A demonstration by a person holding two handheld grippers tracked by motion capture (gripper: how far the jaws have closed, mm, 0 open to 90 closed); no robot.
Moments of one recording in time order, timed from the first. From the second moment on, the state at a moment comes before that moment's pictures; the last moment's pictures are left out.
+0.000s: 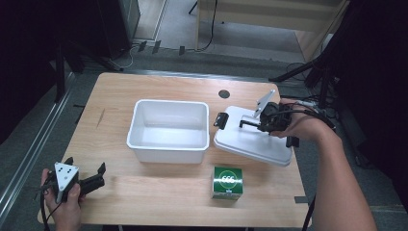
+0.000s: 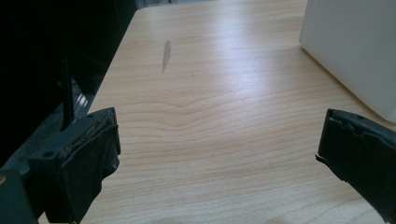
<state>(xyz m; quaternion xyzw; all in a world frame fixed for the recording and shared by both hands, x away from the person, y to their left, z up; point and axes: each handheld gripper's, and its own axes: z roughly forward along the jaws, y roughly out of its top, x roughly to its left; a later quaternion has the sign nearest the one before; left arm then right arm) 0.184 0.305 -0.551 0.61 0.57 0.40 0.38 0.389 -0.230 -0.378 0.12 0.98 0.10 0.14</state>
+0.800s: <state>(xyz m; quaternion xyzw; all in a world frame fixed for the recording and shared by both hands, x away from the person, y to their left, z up) 0.183 0.305 -0.551 0.61 0.57 0.40 0.38 0.398 -0.233 -0.414 0.13 0.98 0.10 0.13</state>
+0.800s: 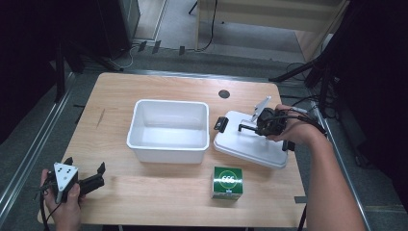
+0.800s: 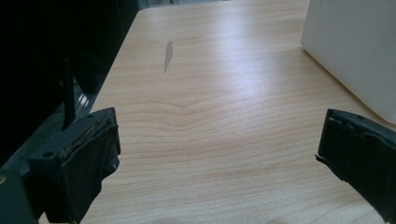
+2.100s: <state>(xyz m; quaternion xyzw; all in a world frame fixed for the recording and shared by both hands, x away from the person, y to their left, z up) 0.183 0.305 -0.551 0.61 0.57 0.40 0.38 0.400 -0.246 -0.453 0.16 0.97 0.09 0.13</state>
